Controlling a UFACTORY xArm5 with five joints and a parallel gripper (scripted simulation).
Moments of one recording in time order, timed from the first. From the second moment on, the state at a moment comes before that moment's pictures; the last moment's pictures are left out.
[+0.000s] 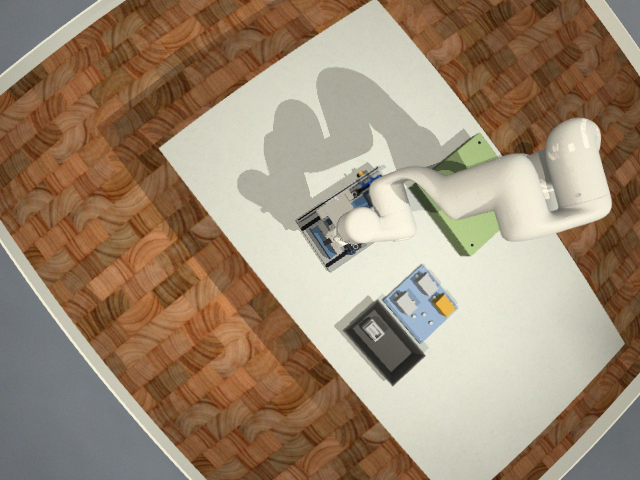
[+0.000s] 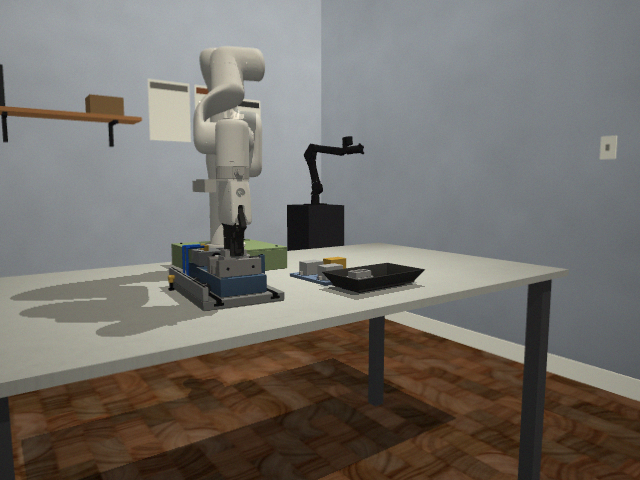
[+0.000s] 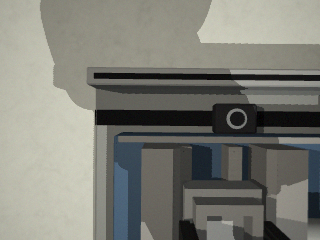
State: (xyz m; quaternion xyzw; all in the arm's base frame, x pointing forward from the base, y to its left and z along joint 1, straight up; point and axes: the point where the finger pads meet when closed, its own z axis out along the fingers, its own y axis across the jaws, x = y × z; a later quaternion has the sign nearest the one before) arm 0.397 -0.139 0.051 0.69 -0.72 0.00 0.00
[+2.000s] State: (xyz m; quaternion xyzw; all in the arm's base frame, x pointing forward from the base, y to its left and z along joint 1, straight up) arm 0.397 -0.139 0.096 0.69 -0.72 0.00 0.00
